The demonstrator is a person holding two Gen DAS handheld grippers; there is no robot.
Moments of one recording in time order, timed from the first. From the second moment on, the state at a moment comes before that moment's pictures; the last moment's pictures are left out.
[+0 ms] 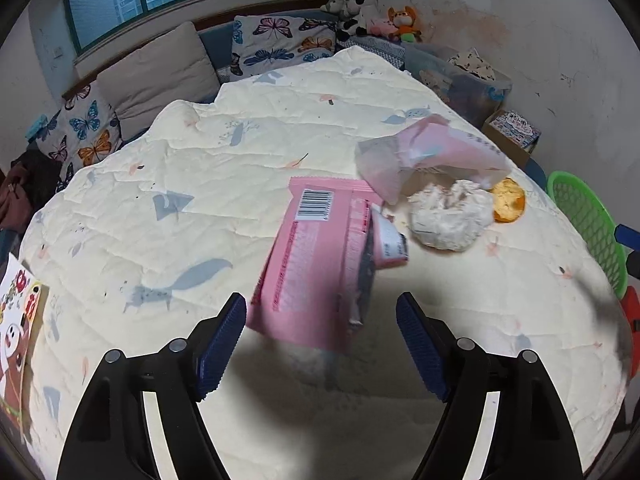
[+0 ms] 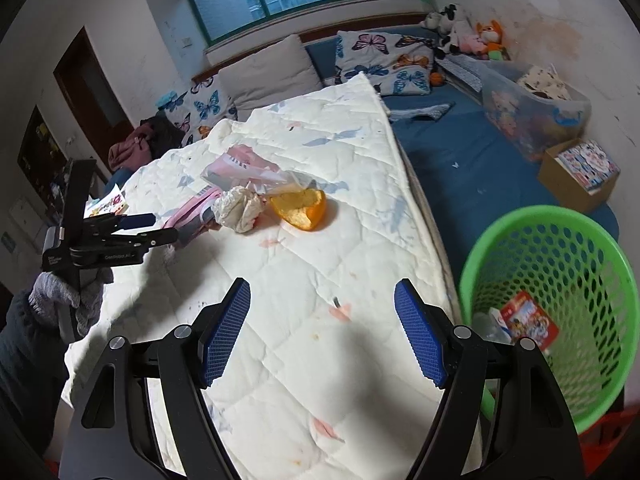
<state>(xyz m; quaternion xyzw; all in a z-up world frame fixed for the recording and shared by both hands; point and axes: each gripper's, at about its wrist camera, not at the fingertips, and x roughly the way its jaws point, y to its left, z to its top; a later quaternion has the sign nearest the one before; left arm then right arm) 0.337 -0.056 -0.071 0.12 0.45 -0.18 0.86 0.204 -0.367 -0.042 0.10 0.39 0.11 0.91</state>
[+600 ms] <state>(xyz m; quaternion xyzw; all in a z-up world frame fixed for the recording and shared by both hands) 0.358 -0.056 -0.095 0.12 0.47 -0.21 0.85 0.266 -0.331 -0.038 0.06 0.40 0.15 0.90</state>
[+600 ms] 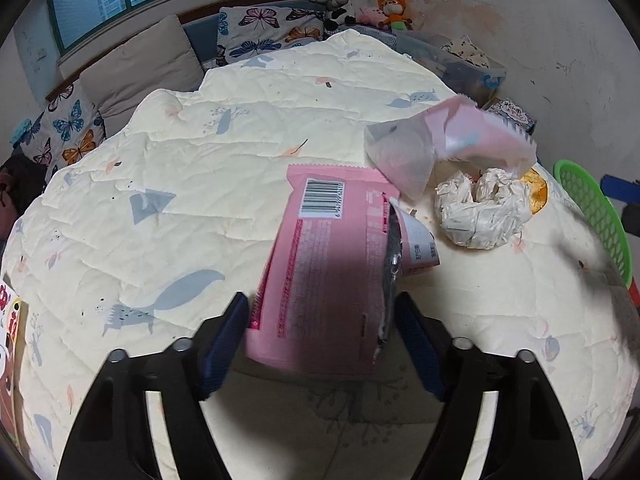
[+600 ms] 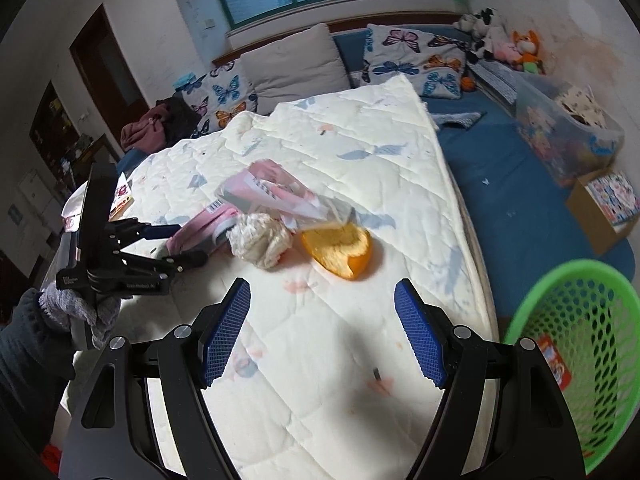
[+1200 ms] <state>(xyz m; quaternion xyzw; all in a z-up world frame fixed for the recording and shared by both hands) 0.350 -0.032 -0.087 0.11 0.46 -0.20 0.86 0.343 -0.269 -0.048 -0.06 0.40 0.20 0.89</state>
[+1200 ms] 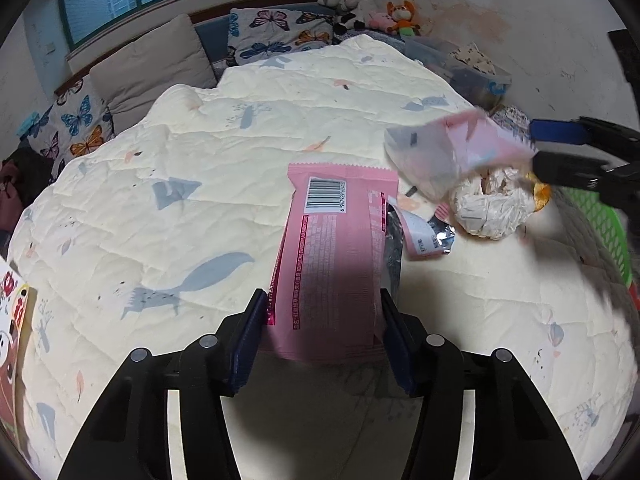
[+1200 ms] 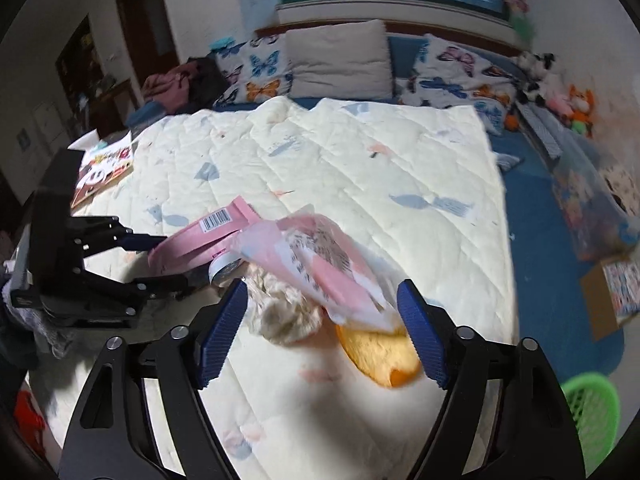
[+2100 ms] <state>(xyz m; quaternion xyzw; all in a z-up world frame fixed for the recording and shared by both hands) 0.323 0.016 -0.058 0.05 0.45 -0.18 0.87 0.384 -0.261 -0.066 -0.01 0.44 0.23 0.87</state>
